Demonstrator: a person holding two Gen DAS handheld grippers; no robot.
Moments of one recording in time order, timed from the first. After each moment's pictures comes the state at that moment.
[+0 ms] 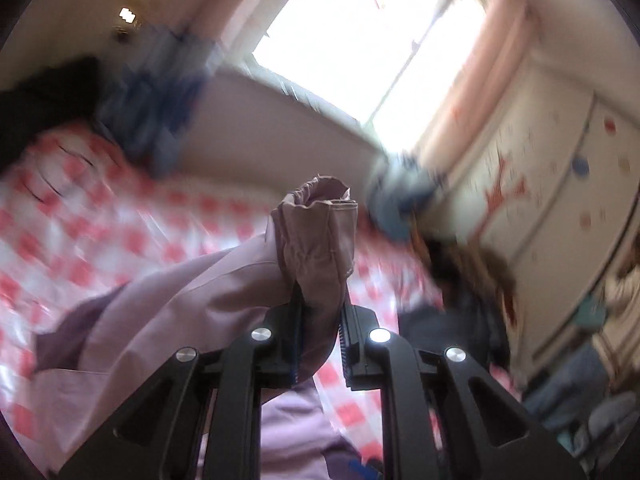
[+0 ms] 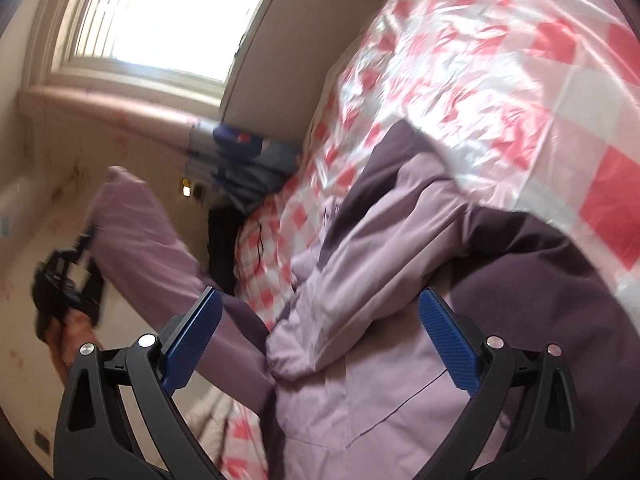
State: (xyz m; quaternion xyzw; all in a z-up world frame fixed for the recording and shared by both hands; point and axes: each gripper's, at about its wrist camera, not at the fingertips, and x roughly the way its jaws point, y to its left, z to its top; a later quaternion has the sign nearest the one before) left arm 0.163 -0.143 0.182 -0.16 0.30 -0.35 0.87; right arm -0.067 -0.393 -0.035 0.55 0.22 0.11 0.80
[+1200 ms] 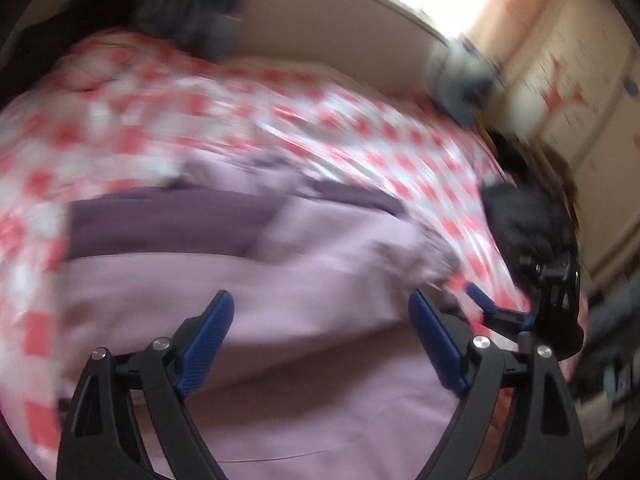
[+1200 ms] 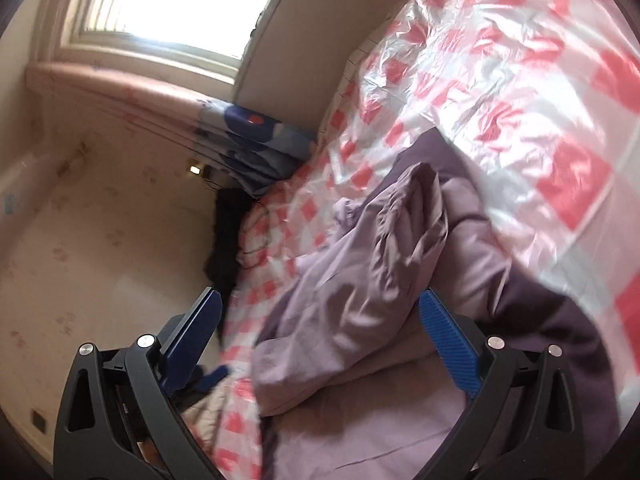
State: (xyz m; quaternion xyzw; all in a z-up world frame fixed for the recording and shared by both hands) left arm 0.125 -0.060 0.036 -0.07 0.42 -0.26 0.86; right arm -0.007 -0.400 -0.025 0.50 0.25 0.15 0.82
